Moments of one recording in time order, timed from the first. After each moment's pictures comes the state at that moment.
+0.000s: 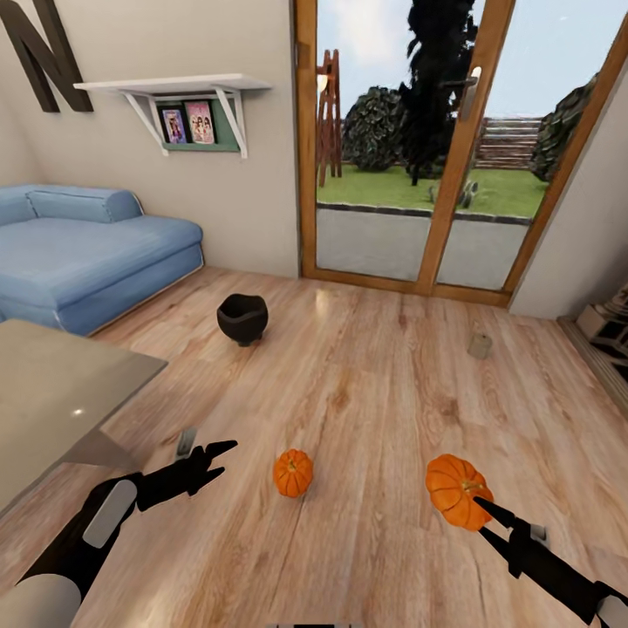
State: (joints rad) left arm -0.54 0.21 0.04 -0.79 0.89 0.81 -0.52; right arm -0.40 -0.43 -0.03 -0.39 -1.08 0.65 0.98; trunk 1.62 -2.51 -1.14
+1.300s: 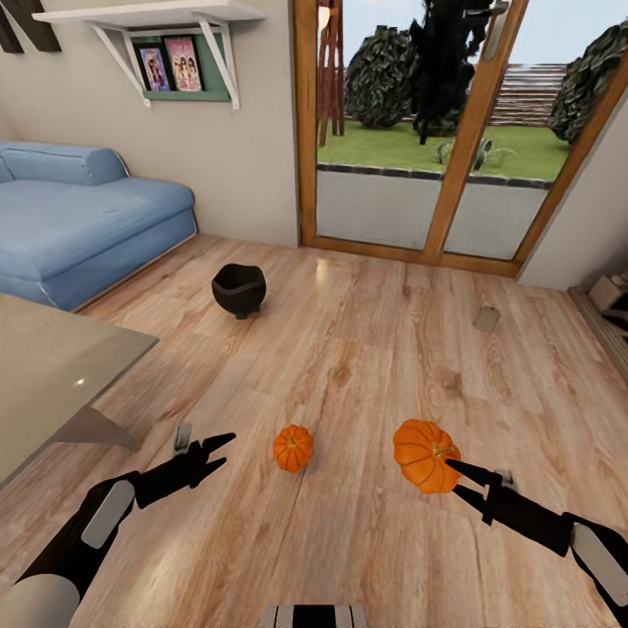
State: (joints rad) left arm -0.54 0.22 0.06 -0.79 0.87 0.77 -0.65; right arm -0.39 -0.43 -0.02 -0.80 -0.98 0.89 0.96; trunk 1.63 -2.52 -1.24
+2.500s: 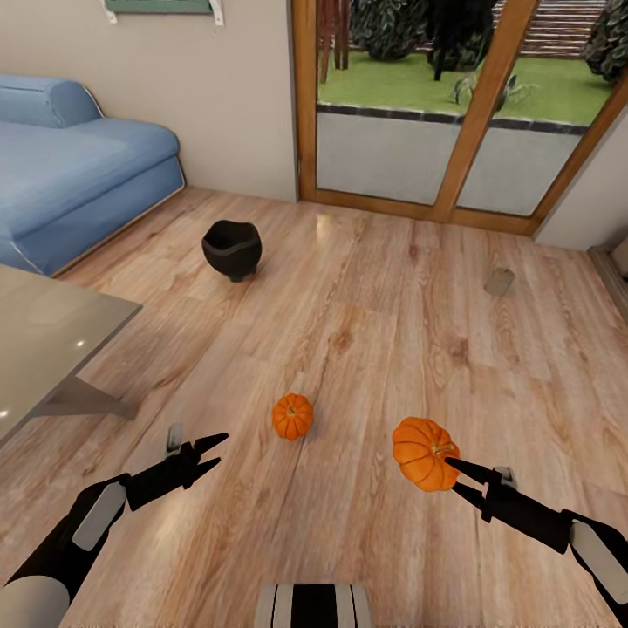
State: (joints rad) left arm -0.54 0.25 0.06 -0.76 0.88 0.77 -0.70; right arm -0.39 -0.43 -0.03 -0.82 -0.98 0.89 0.96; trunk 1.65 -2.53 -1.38
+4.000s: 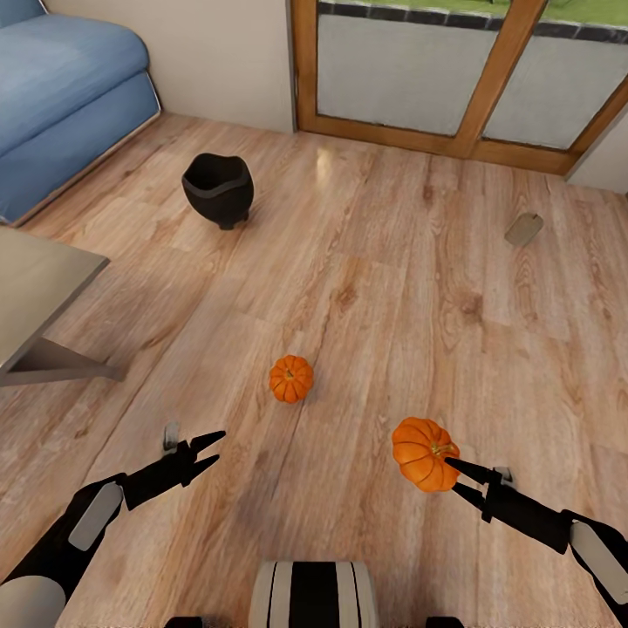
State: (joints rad) left arm -0.54 0.26 0.06 -0.76 0.87 0.77 -0.76; right arm -0.39 -0.43 -0.03 -0.82 -0.98 0.89 0.96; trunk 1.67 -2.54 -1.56
